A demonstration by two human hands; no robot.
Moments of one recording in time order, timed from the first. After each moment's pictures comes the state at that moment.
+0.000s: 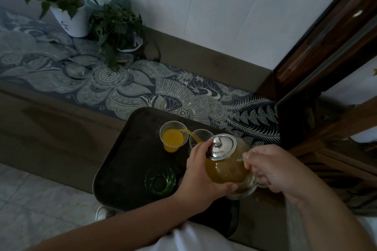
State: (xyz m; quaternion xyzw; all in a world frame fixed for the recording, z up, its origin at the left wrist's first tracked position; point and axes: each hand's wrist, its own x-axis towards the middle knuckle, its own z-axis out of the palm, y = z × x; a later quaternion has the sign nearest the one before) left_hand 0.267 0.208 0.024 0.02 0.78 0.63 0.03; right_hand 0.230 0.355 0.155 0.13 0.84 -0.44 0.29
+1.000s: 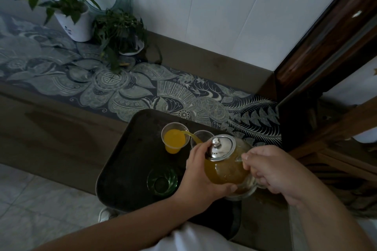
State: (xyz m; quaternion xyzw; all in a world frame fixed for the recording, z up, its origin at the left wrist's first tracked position) left_hand 0.271 0.204 0.028 0.02 0.78 0.62 0.01; right_hand 0.236 0.353 0.157 0.11 0.84 -0.45 0.28
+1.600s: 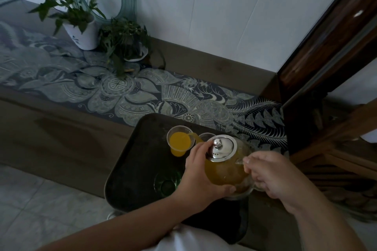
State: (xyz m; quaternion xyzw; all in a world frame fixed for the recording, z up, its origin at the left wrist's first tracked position) left_hand 0.270 0.186 0.035 0.04 0.81 0.58 0.03; right_hand 0.248 0.348 0.149 0.11 0.83 -0.48 0.26
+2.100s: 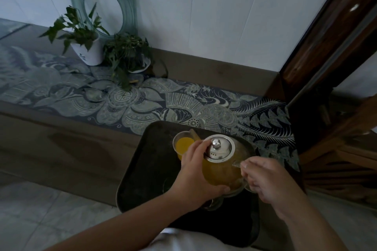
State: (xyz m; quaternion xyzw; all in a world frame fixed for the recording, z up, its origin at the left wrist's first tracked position) left_hand 0.266 0.158 0.049 0.07 0.85 0.51 0.03; right_hand 0.264 0.335 0.137 0.10 0.79 -0.56 0.22
